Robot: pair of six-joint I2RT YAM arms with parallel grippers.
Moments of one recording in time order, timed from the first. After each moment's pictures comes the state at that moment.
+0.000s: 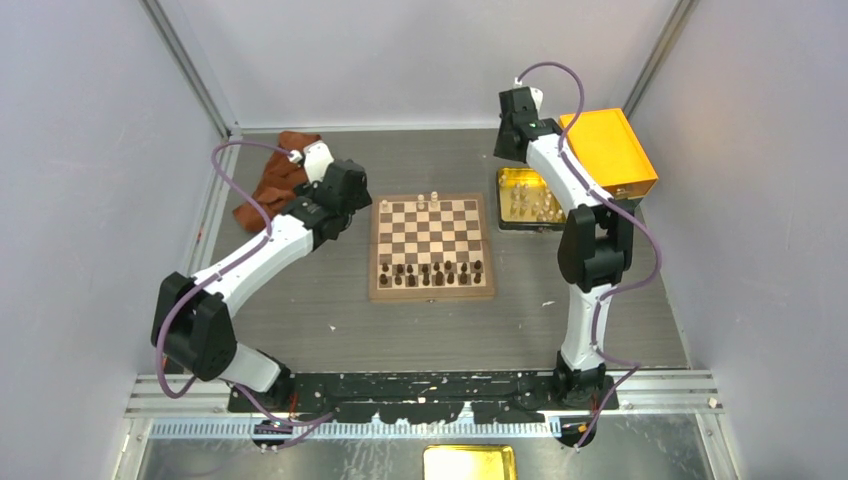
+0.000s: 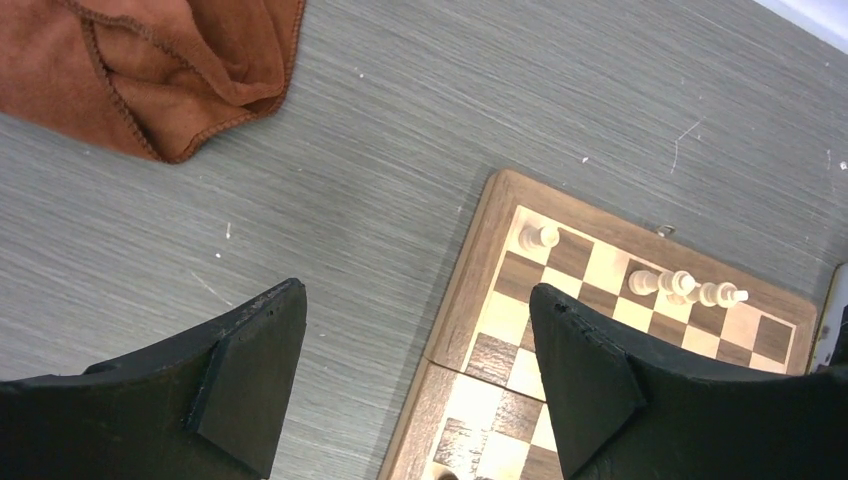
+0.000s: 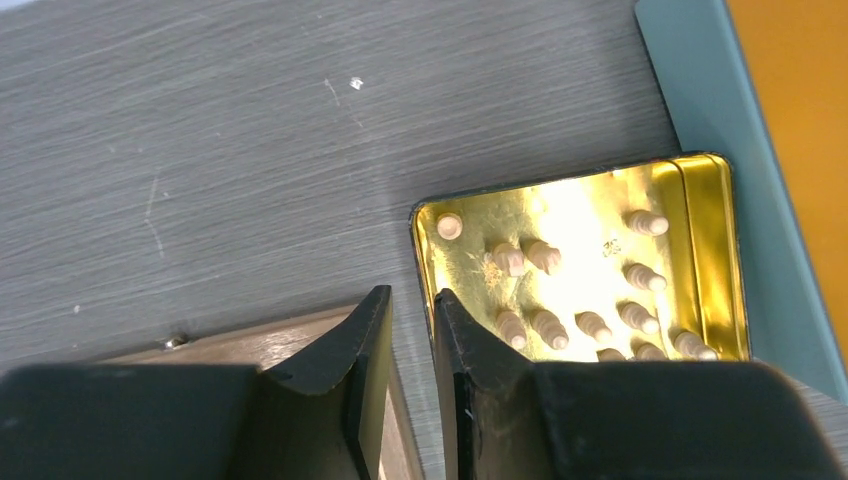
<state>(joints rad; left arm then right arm) -0.53 1.46 1.15 -0.40 -0.64 -0.75 0.25 2.02 1.87 -0.61 0.28 0.37</state>
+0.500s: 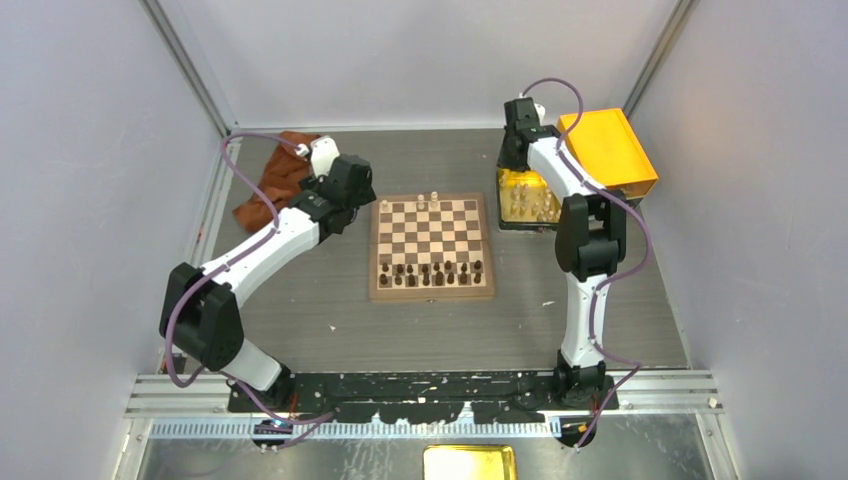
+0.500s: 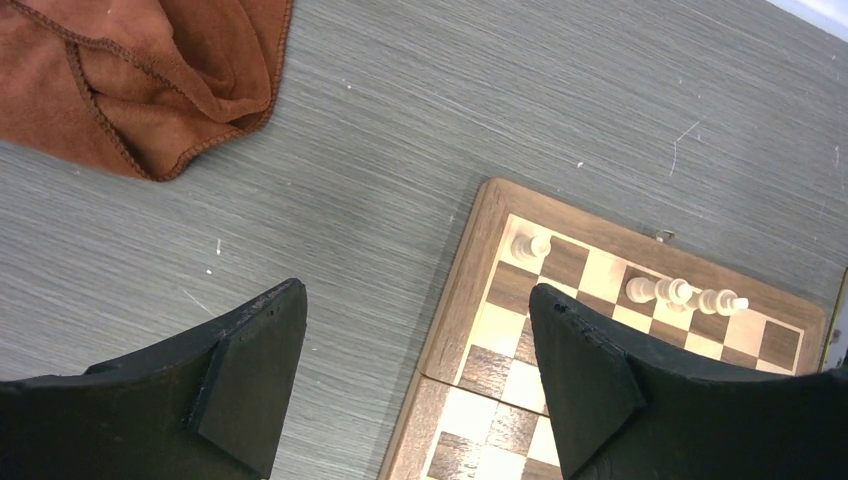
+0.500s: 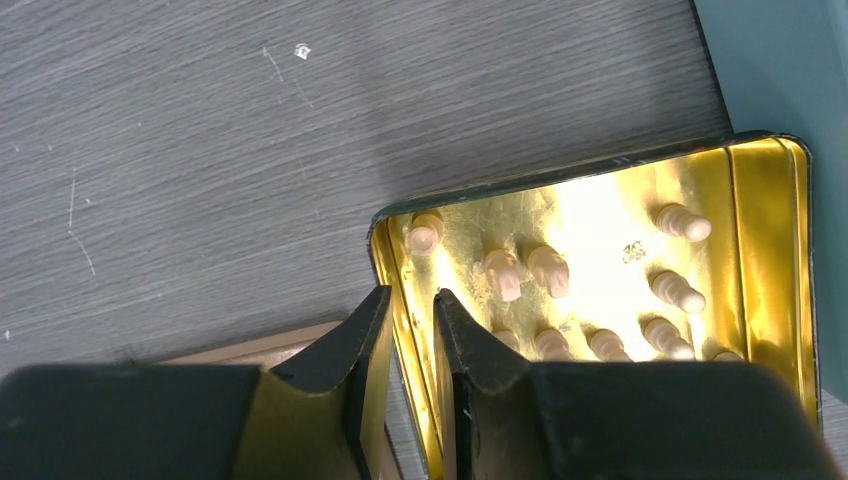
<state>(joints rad) -0.54 1.53 1.21 -0.40 -0.64 -0.71 0.19 2.13 1.86 -0.60 0.21 0.40</state>
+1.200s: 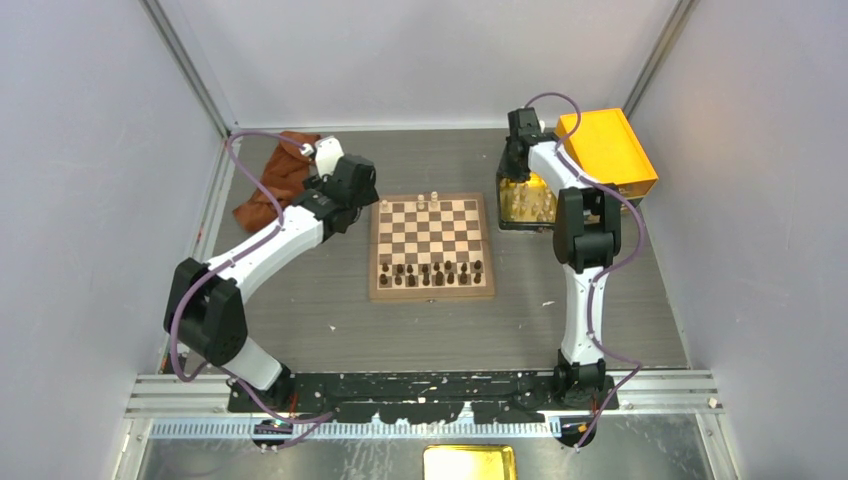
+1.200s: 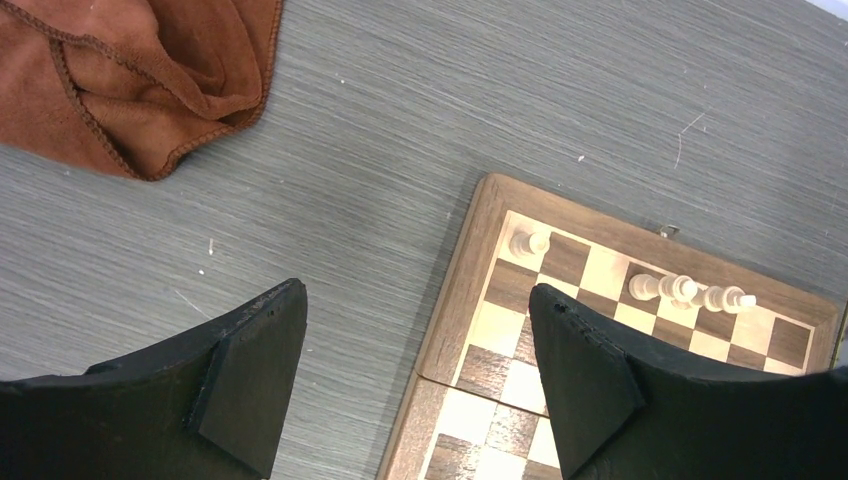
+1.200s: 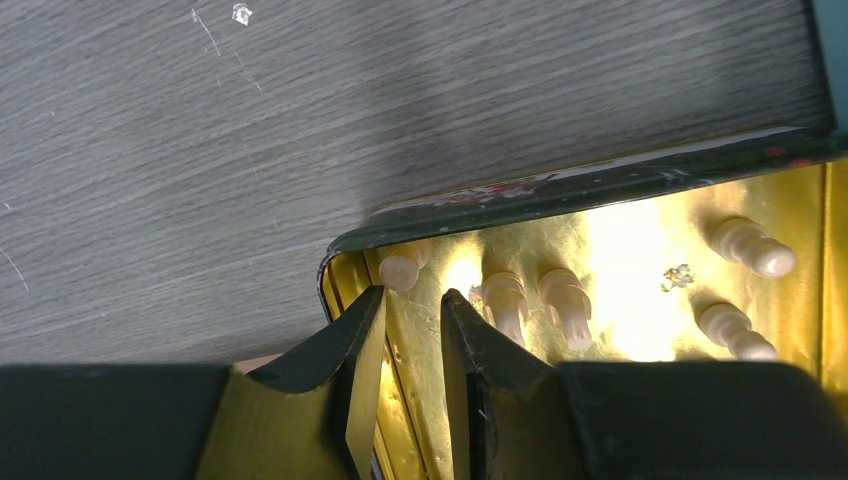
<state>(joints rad) -0.54 1.55 1.22 -0.40 -0.64 -0.71 0.15 2.23 1.86 -0.58 0.13 0.41</state>
